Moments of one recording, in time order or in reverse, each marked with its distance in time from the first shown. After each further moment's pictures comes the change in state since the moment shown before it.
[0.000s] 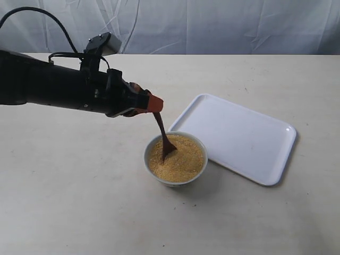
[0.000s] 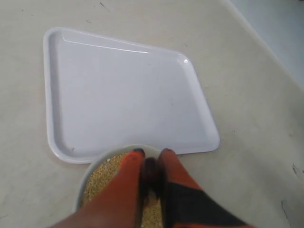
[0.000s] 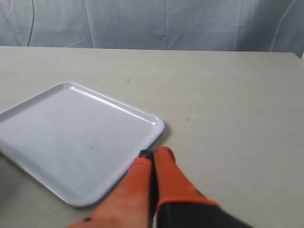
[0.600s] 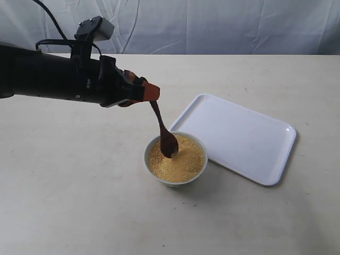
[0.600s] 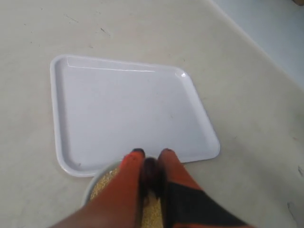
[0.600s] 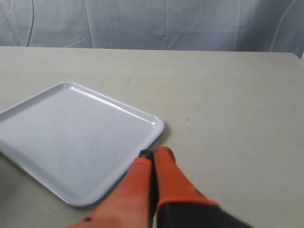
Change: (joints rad) left arm 0.000 -0.083 0.000 0.041 -0.027 0.000; right arm 0.000 0.000 0.000 0.000 0.000 -0.002
